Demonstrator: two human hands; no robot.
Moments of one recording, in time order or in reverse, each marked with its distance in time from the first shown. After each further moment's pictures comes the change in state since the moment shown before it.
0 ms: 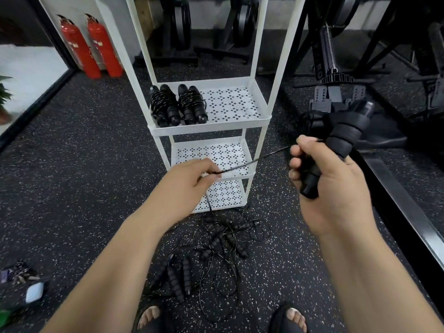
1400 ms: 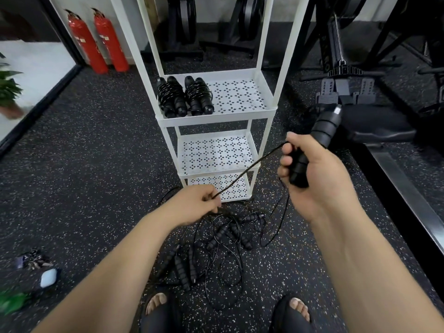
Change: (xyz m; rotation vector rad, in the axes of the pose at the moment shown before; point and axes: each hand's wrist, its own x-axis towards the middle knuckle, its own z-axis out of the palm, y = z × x) left_hand -0.009 -0.049 0.046 -0.056 -0.372 -0.224; right_hand 0.005 0.019 0.008 0.029 -0.031 0.218
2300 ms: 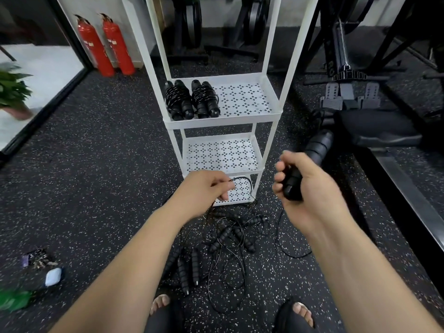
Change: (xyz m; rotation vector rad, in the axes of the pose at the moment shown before) left_hand -0.014 0.036 -0.016 -0.179 0.197 0.085; right_hand -0.001 0.025 -0.007 0.022 0.006 0.133
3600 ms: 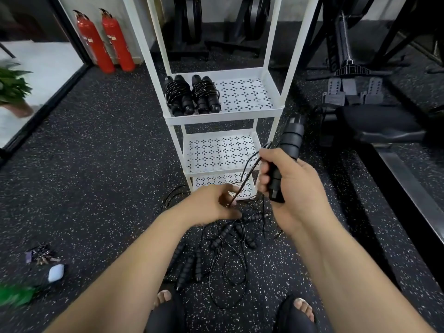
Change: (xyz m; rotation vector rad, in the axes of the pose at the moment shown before) left_hand 0.011 -0.035 0.025 0.114 -0.279 -0.055; right_hand -0.018 0.013 0.026 -0.116 -0.069 -0.070
